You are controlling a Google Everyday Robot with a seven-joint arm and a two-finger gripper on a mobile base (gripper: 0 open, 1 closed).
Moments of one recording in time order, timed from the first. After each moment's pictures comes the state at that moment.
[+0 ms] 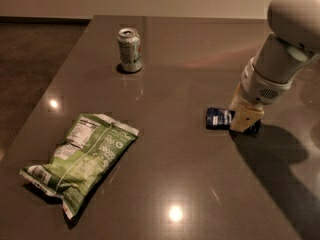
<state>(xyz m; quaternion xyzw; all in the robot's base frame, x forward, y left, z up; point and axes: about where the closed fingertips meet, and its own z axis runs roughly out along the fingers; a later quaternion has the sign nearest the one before) 0.496 -0.196 0.836 -0.64 0.76 0.03 0.10</state>
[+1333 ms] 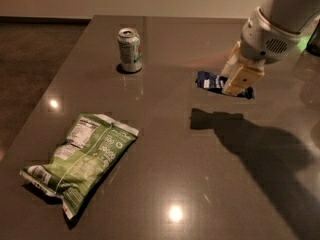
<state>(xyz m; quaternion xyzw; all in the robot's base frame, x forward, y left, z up) 0.502 -0.159 0.931 -0.65 0.74 0.07 0.14</state>
